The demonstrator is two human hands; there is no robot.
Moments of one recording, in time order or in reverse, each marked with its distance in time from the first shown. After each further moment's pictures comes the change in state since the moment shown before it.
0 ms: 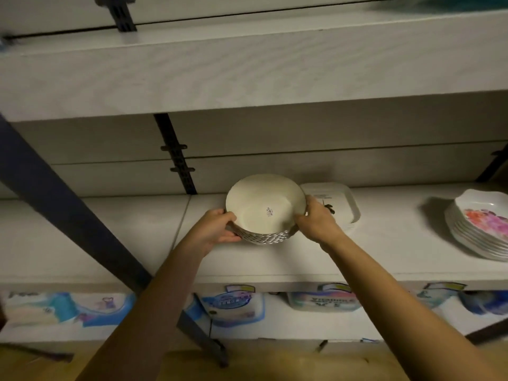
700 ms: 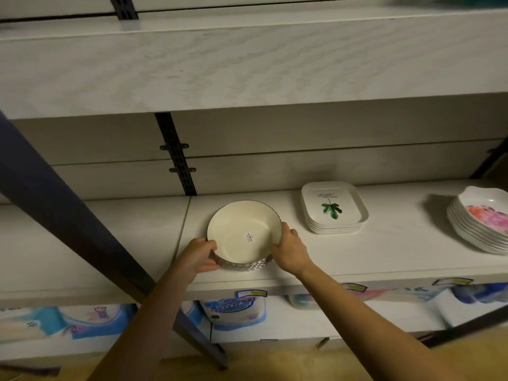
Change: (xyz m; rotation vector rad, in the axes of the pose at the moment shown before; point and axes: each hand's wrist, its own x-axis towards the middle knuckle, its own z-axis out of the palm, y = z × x) left_hand 0.030 -0.055 -0.060 0.133 0.068 -0.185; right_hand -0.009 -0.002 0.091 -0.140 -0.119 0.033
